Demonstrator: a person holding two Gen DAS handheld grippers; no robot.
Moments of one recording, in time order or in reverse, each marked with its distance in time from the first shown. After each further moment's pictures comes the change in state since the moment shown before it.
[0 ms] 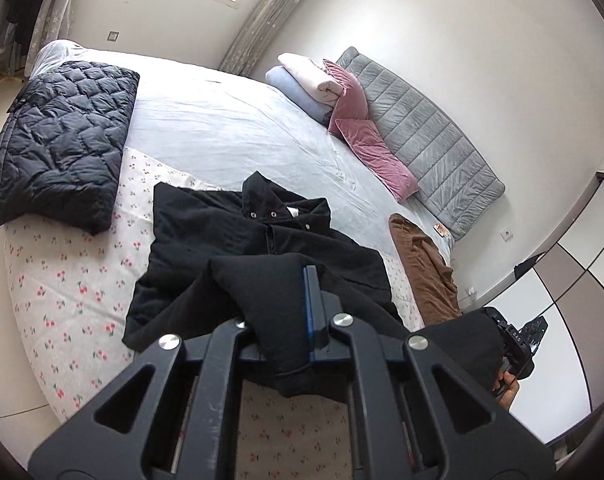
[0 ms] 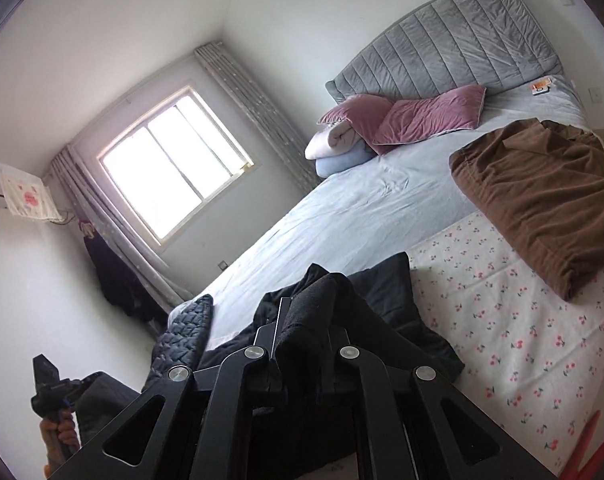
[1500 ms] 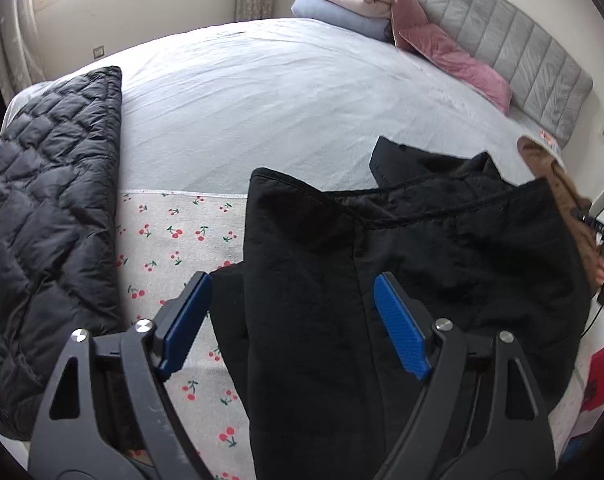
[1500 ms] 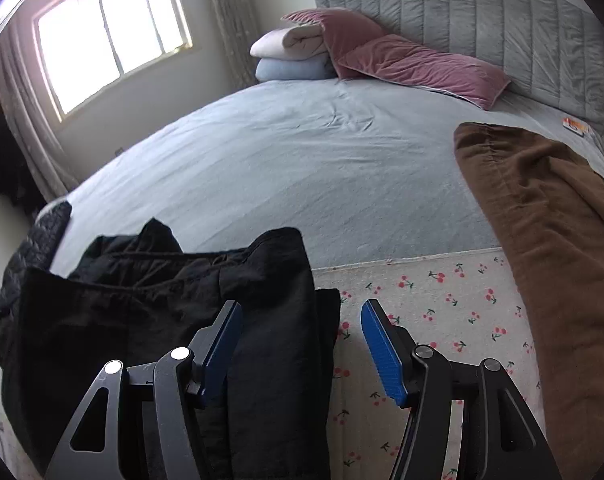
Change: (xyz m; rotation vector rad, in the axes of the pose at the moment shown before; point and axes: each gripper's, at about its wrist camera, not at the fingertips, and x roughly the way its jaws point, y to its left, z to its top) left arm 0.263 0.102 0.083 0.350 0.269 0.318; right arm 0.327 -0.083 0.048 -0.342 0.363 -0.392
